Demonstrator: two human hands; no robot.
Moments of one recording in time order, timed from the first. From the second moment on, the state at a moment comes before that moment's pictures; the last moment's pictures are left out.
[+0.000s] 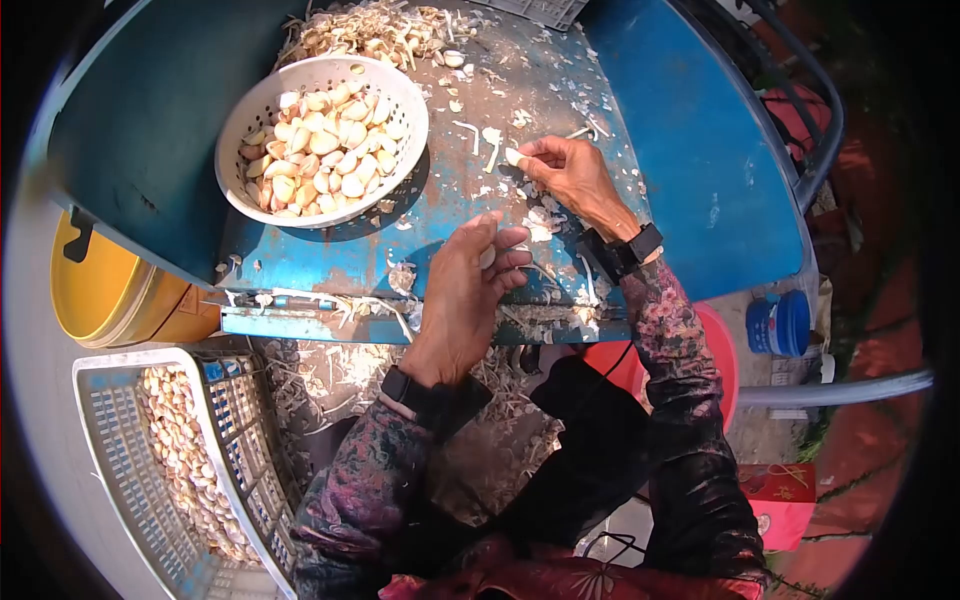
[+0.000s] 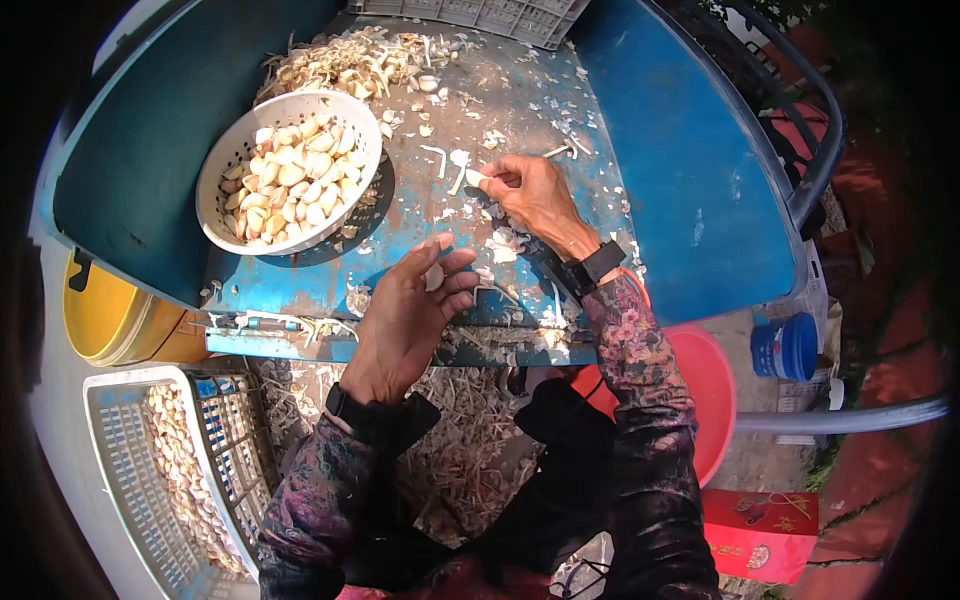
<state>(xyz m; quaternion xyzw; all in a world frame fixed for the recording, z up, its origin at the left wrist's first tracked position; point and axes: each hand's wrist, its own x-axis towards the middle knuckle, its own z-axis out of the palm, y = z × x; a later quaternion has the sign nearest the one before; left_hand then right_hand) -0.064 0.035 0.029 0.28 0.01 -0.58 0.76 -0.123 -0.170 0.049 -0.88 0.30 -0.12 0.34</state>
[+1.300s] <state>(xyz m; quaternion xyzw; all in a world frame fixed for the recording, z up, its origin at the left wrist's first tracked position) -0.087 0.041 0.044 0.29 0.05 -0.60 0.74 -0.207 -0.118 0.104 -0.75 0.34 -0.13 0.56</state>
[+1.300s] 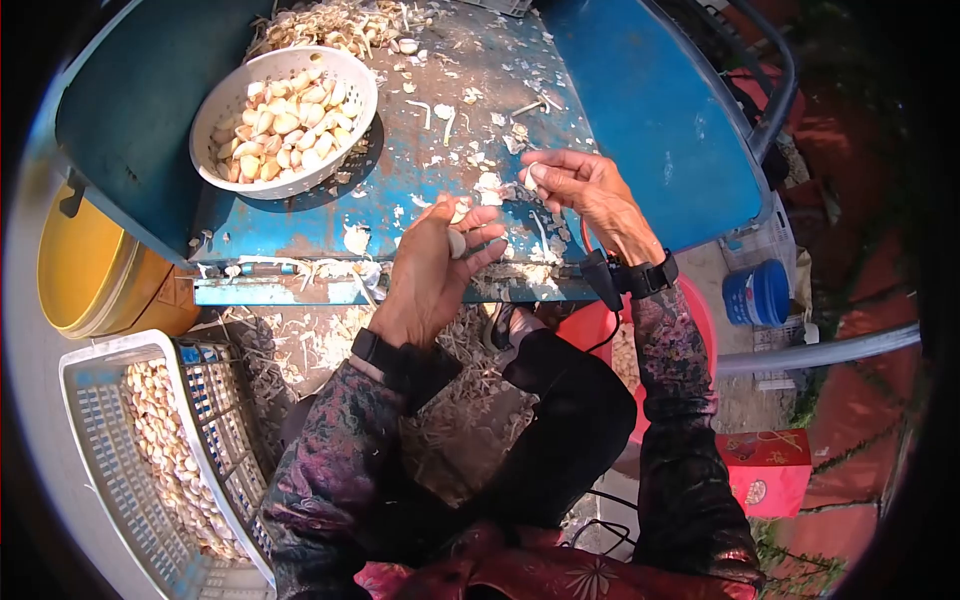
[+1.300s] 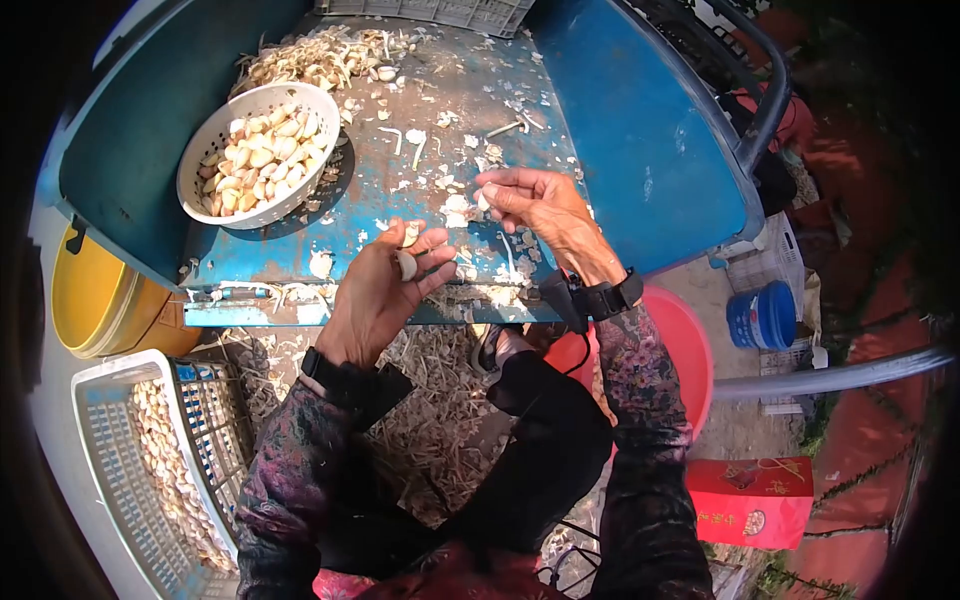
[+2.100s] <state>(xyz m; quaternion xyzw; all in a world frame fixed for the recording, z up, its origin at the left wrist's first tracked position) -0.098 0.038 0.029 0.32 -0.14 -0.56 0.75 -0.266 -0.036 0.083 -0.76 0.41 -0.20 0.47</state>
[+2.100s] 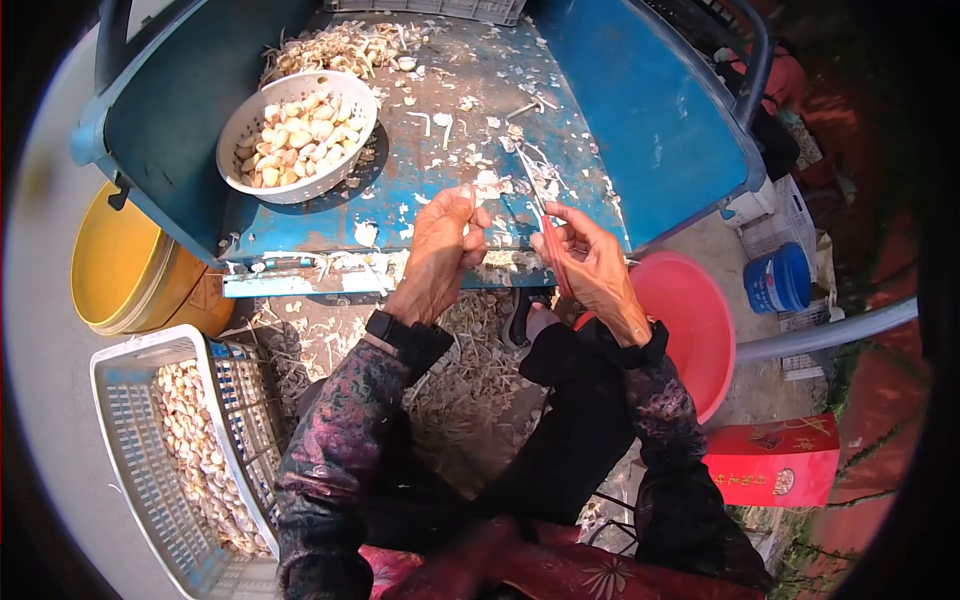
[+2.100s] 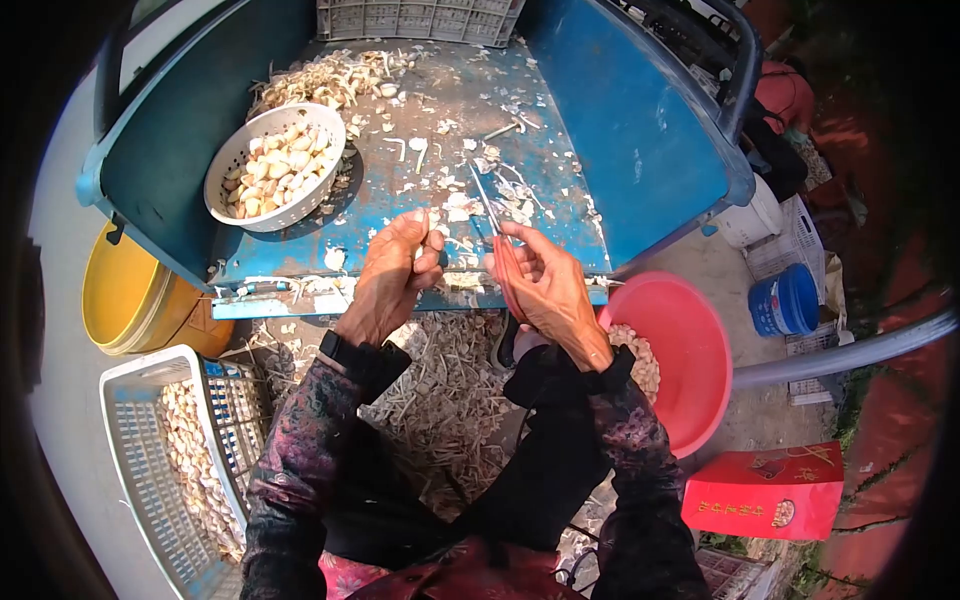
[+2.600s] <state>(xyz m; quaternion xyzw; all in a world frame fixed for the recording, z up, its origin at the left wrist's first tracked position) -0.103 0.034 0.035 0.45 -0.19 -0.46 0.74 -0.254 -0.008 0.049 -0.87 0.30 -0.26 0.28</state>
